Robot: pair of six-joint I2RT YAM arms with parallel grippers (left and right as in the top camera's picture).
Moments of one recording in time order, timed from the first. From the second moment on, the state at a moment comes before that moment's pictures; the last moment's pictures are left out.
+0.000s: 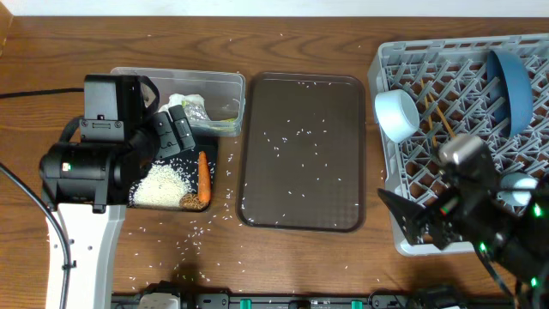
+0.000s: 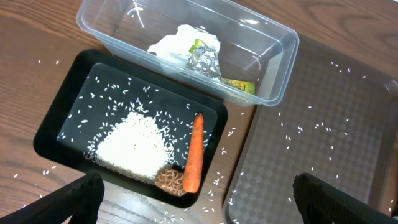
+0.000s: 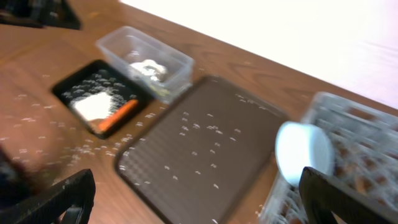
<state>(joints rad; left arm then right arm) -0.06 1.22 1.47 -1.23 -0.06 -0.37 0.20 0.76 1.36 -1.10 -0.39 -0.15</state>
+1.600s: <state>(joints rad) -0.06 1.22 1.47 -1.23 -0.06 -0.37 0.10 0.01 0.01 -0.05 -0.28 -0.14</state>
